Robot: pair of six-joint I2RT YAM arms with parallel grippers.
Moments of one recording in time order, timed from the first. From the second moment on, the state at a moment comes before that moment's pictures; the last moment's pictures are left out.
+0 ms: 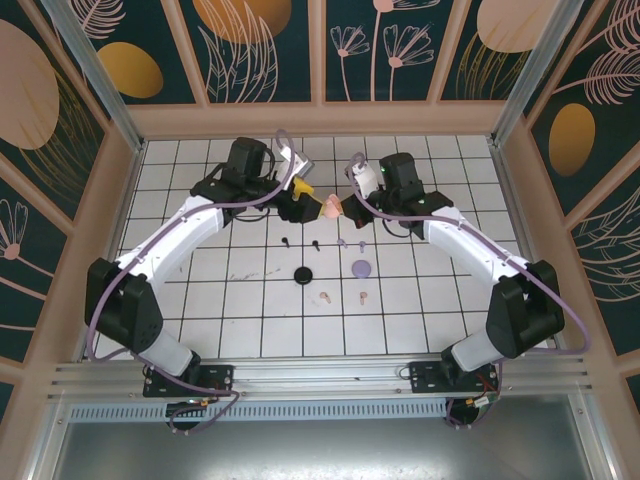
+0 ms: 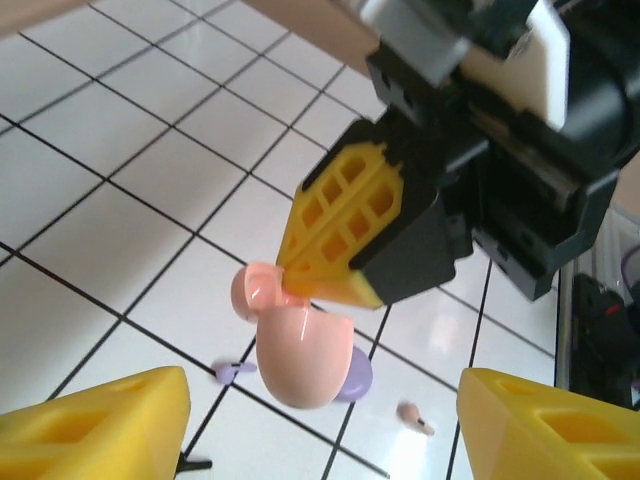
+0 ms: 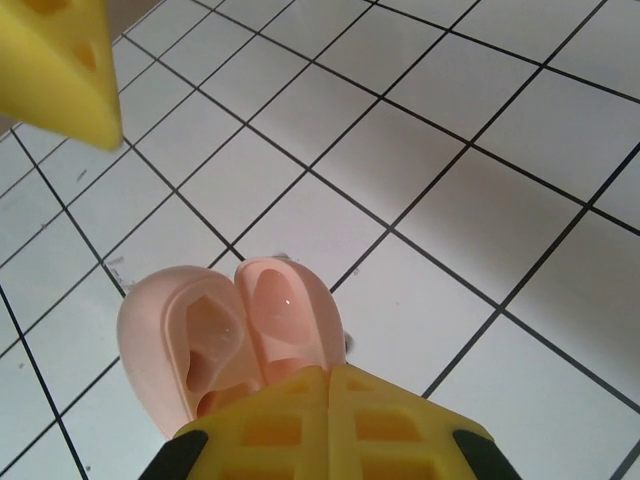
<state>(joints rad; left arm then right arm) -0.48 1.59 1.36 -0.44 0.73 0.09 0.49 1.49 1.16 -0.36 -0.45 -0.06</state>
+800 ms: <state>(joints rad) -0.47 1.73 1.45 -0.64 0.88 0.22 0.54 1.53 1.25 -0.45 -0.45 -0.11</state>
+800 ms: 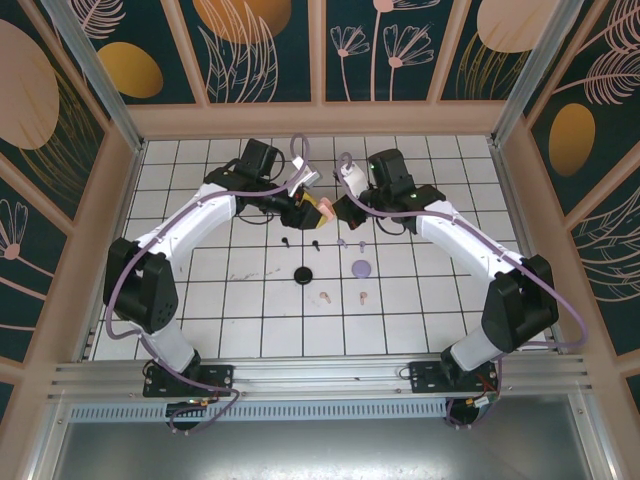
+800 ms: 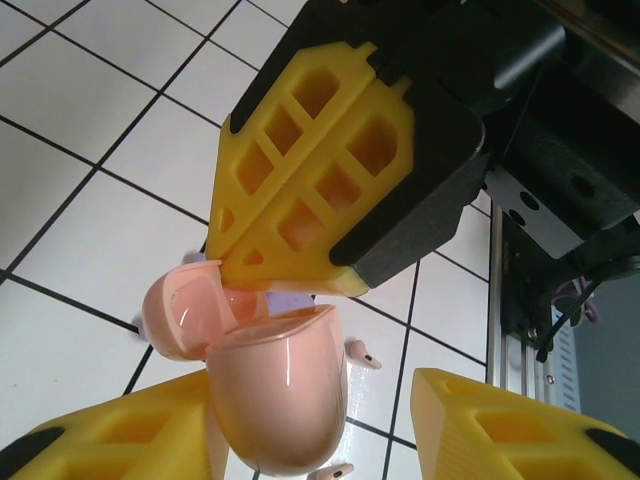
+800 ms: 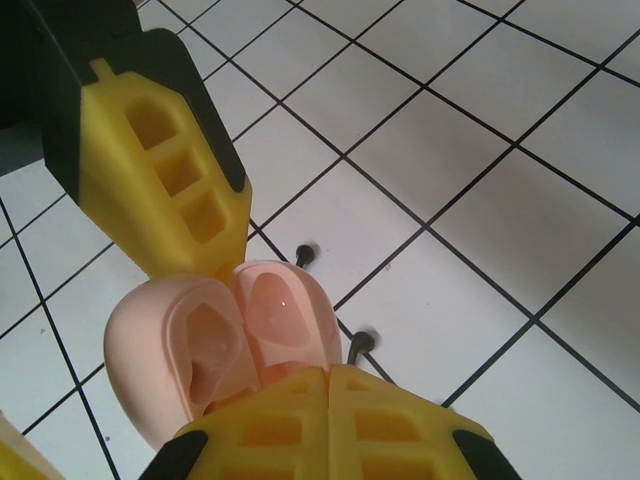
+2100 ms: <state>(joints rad) -0.47 1.74 1.44 -0.56 0.92 0.15 0.55 1.50 1.25 -0.43 -0.41 -0.11</state>
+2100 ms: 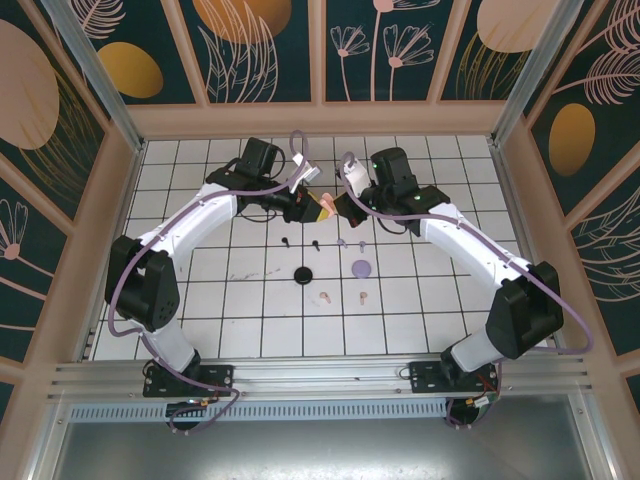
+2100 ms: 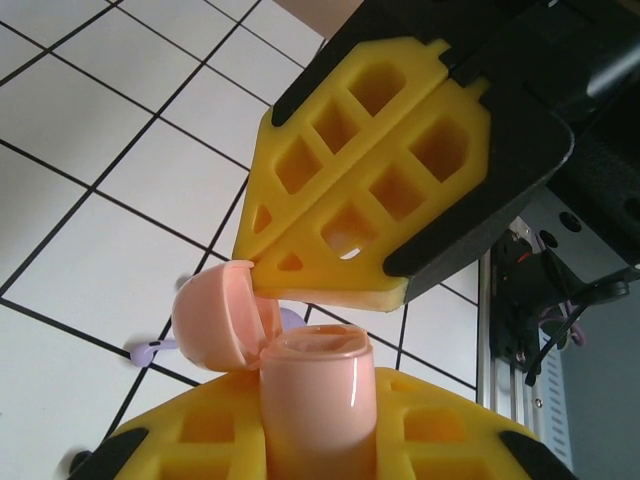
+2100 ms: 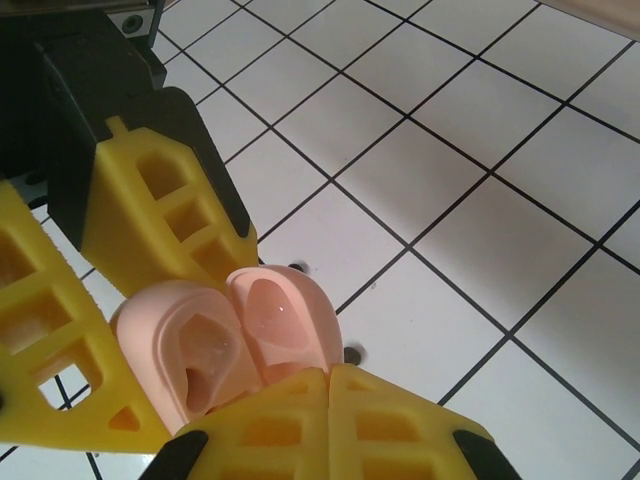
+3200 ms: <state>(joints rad) -0.44 1.28 0.76 0.27 0.56 -0.12 0.61 1.18 0.90 -0.46 -0.30 0.31</state>
